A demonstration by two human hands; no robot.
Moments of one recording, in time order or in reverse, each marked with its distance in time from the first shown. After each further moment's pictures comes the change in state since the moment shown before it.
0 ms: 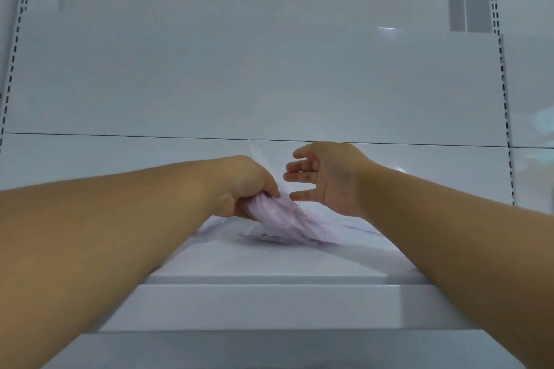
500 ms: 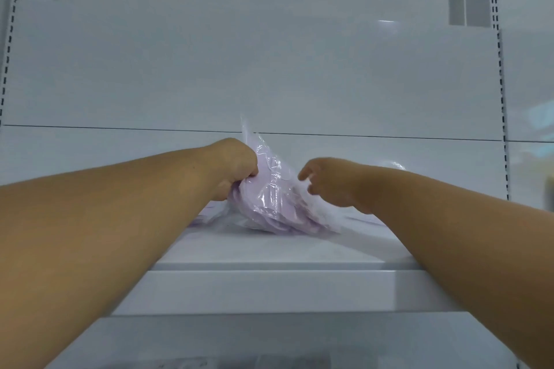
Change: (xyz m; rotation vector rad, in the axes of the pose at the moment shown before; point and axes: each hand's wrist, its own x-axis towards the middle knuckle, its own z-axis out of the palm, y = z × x) left_hand 0.000 0.003 -0.016 0.069 0.188 0.059; right_hand 0.000 0.009 -0.009 -1.207 -0.067 -0.050
